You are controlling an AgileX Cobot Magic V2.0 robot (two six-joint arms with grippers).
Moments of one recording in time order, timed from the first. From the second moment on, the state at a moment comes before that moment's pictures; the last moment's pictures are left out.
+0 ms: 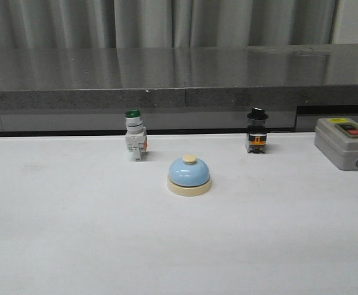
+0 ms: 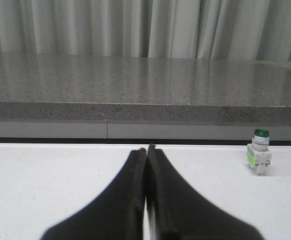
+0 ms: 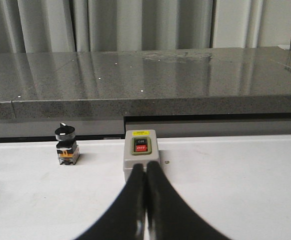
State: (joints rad) left arm -0.05 -0.01 0.00 0.00 0.07 -0.09; right arm -0.02 -0.01 0.03 0.01 0.03 0.03
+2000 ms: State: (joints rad) left arm -0.05 -0.01 0.00 0.00 0.07 -0.09; right arm 0.42 1.56 -1.28 0.05 0.69 0.00
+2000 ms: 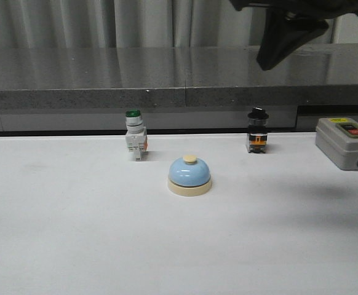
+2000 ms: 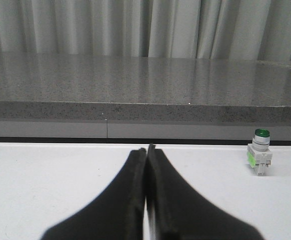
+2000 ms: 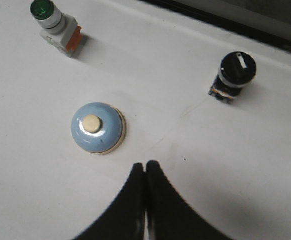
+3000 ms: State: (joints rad) left arm -0.05 -0.01 0.00 0.00 0.07 -0.09; right arm 0.50 2.13 -1.78 0.15 1.01 -0.22
